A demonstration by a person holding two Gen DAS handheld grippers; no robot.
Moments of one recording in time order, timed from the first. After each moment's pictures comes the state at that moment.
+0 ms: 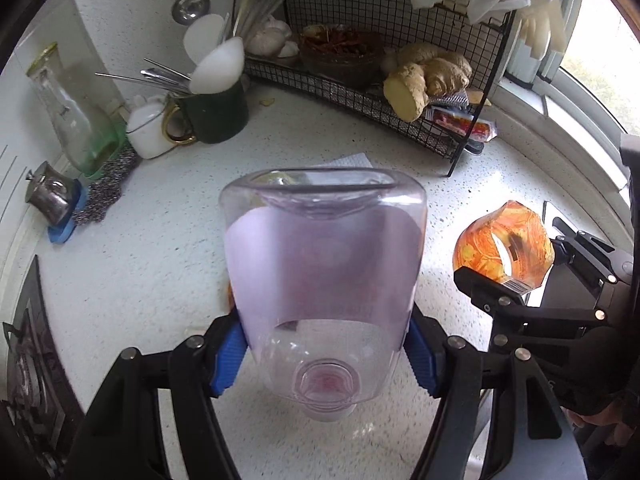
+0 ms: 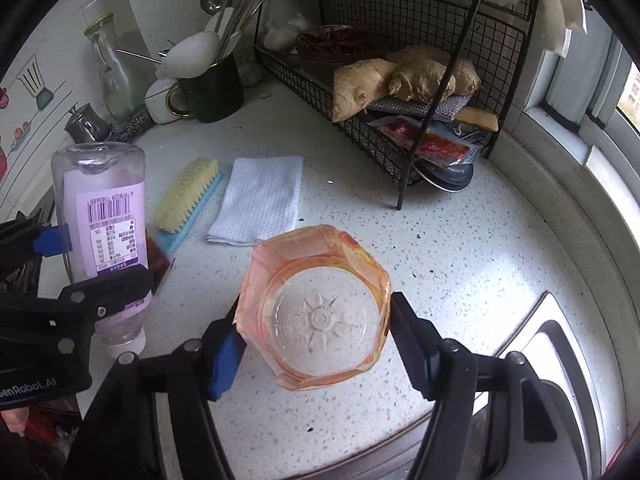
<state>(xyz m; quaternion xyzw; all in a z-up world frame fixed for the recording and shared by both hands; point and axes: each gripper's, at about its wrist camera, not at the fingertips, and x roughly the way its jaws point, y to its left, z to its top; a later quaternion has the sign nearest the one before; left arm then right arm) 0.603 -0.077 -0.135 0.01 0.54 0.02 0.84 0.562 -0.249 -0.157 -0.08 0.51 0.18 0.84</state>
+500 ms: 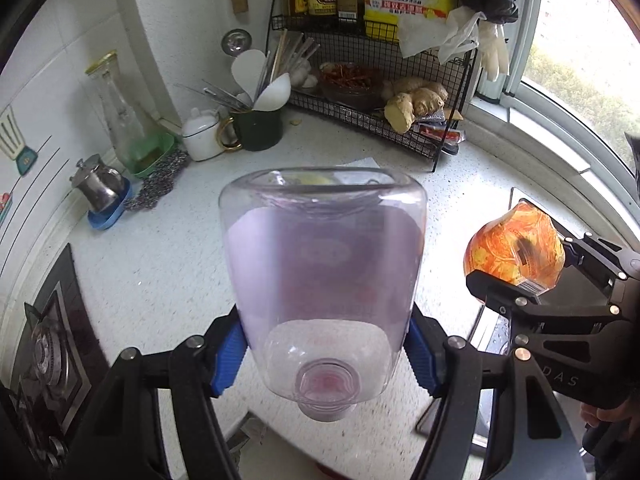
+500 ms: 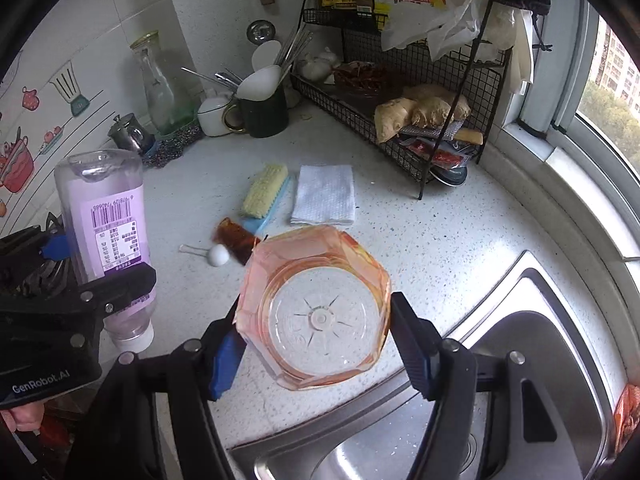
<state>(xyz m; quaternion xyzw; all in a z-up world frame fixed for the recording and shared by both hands) 0.495 -0.035 -0.077 0.01 0.49 0.01 0.87 0.455 -0.221 -0.093 -0.08 0.49 0.17 0.85</state>
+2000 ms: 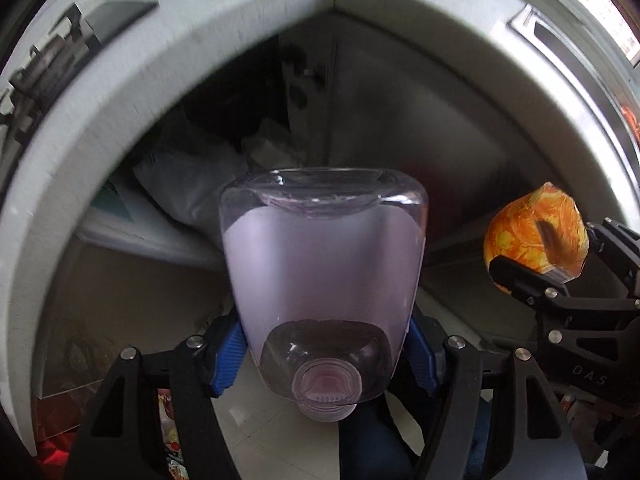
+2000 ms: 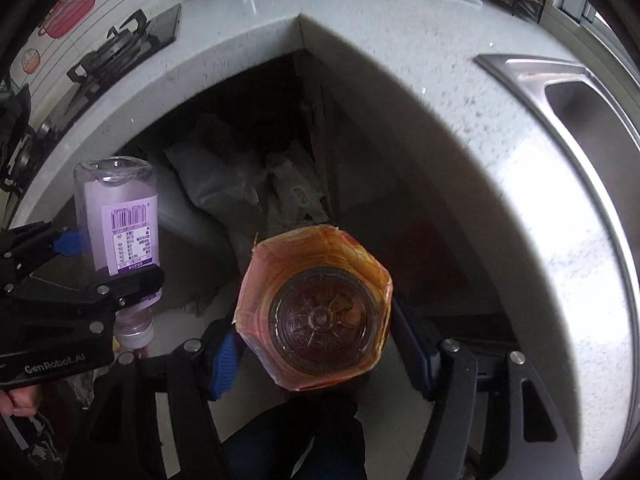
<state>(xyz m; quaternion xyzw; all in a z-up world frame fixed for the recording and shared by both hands) 0.176 0.036 -0.288 -0.04 0.64 0.02 0.77 0.188 -0.133 -0.266 -0.12 0.60 0.19 0.77</state>
